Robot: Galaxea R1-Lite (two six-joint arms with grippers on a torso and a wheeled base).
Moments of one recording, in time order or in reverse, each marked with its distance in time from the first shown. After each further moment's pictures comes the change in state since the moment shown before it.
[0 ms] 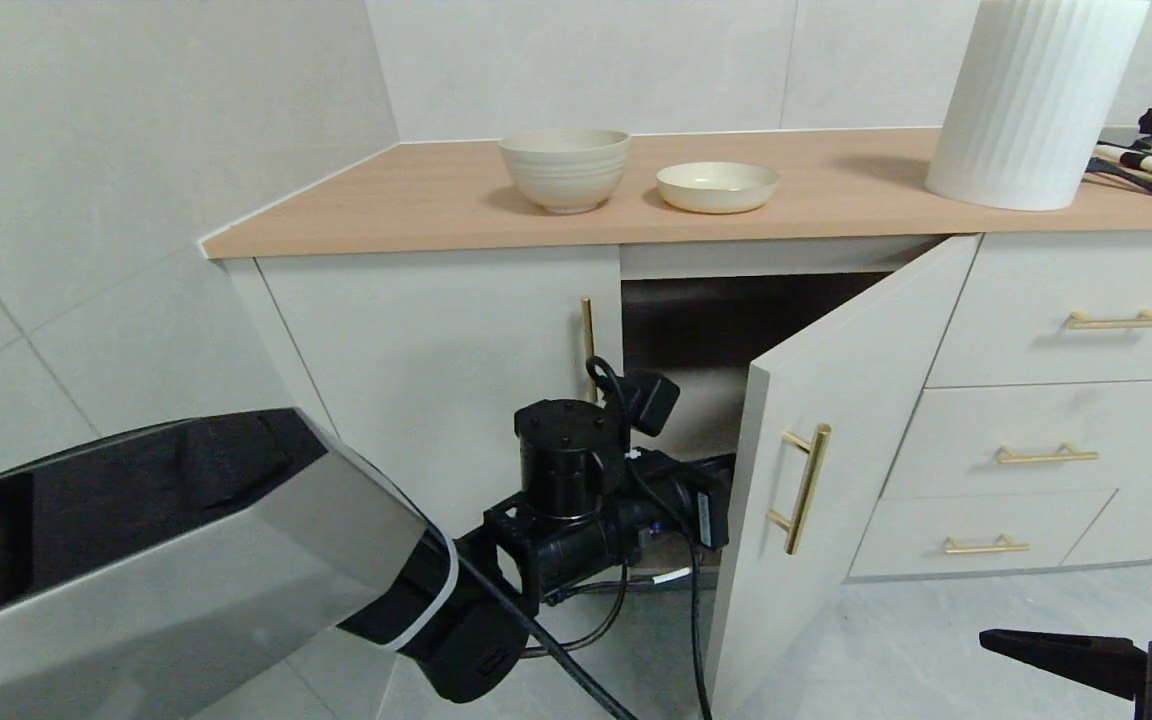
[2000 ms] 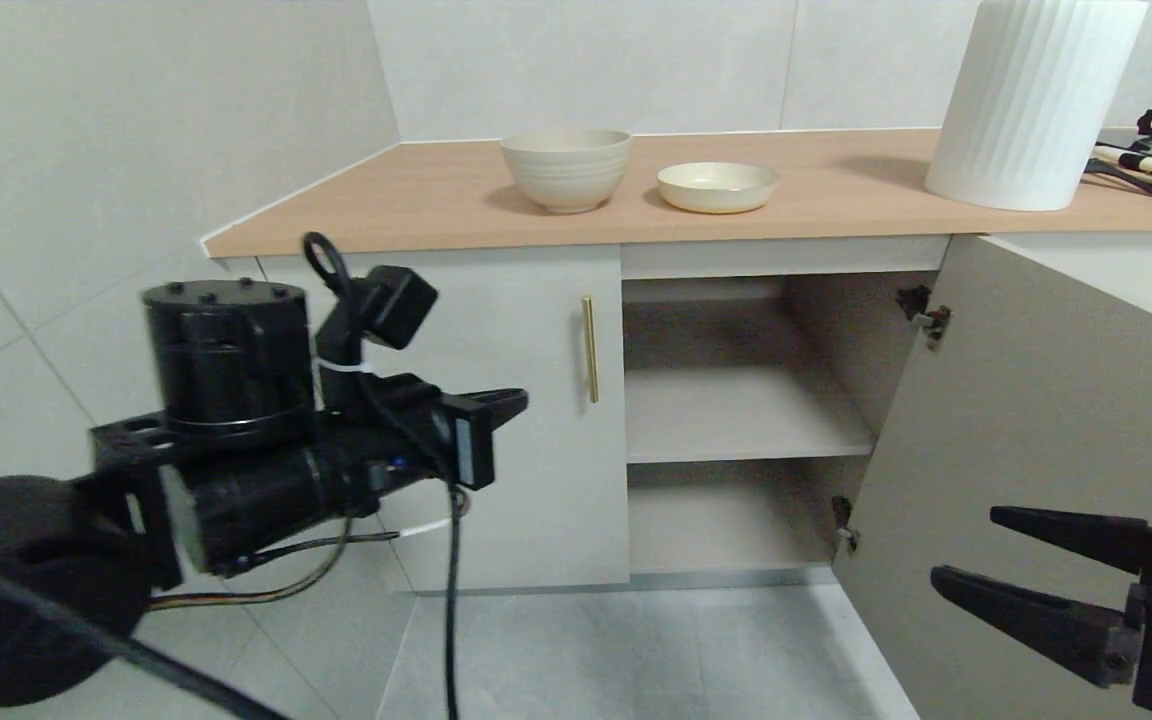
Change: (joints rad) left arm 0.274 -0.610 0.207 0.566 0.111 0.195; right arm -0.233 0.054 -0.177 -0.009 0.137 0.017
